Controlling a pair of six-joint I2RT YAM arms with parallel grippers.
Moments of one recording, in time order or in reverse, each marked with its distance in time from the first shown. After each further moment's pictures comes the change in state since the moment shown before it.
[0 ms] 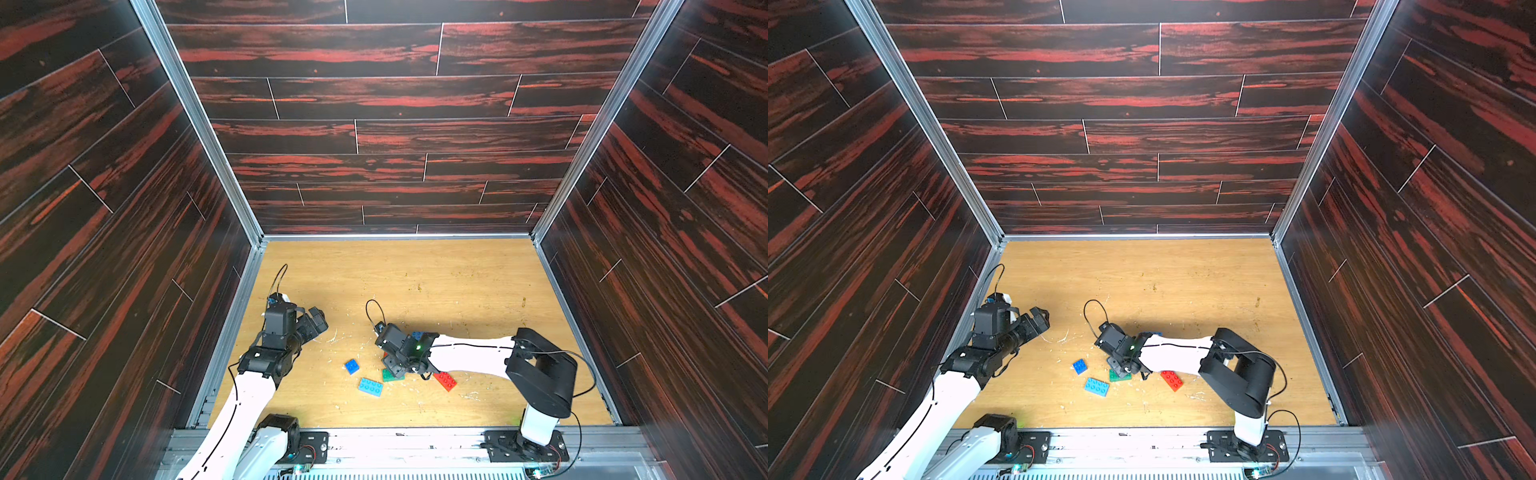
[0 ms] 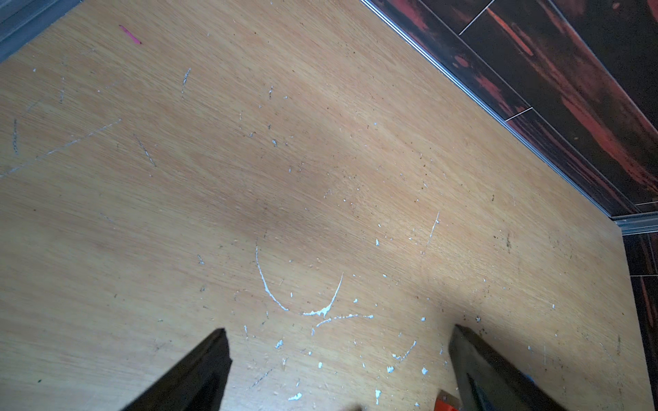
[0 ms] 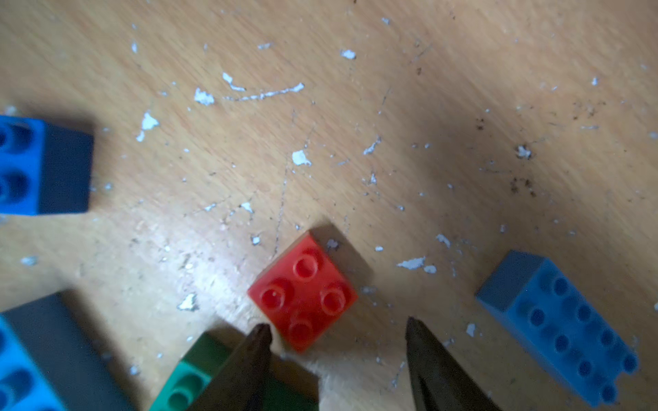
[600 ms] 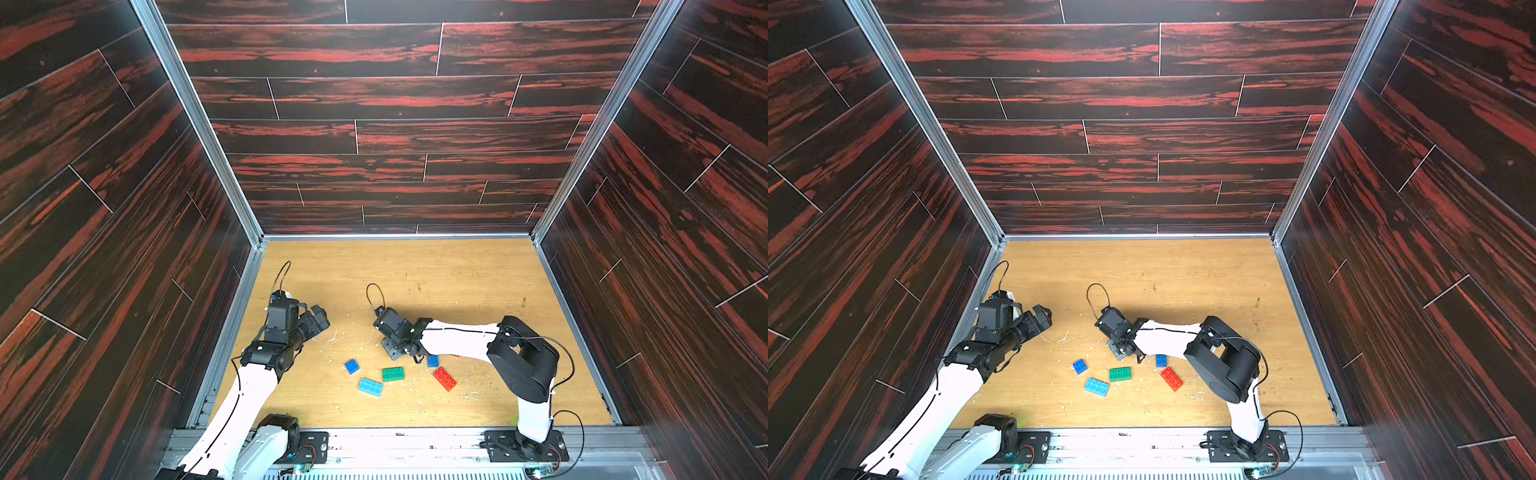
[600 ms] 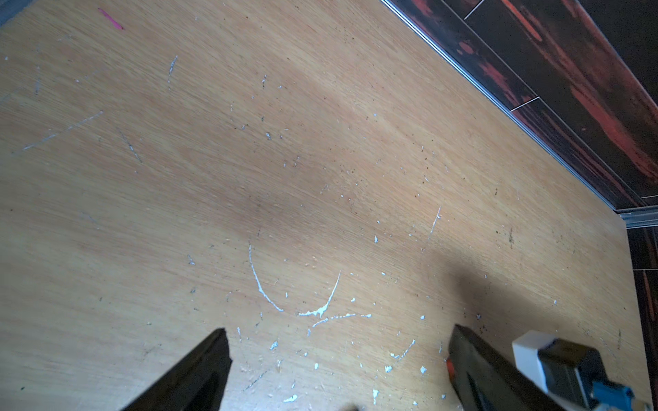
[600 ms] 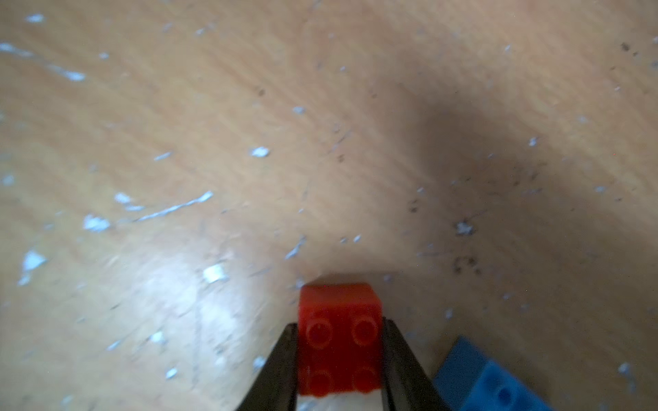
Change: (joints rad) left arm -0.002 0.067 0.024 0.007 0.023 0.000; right arm -0.124 0.113 0.127 0.012 0.017 -0.006
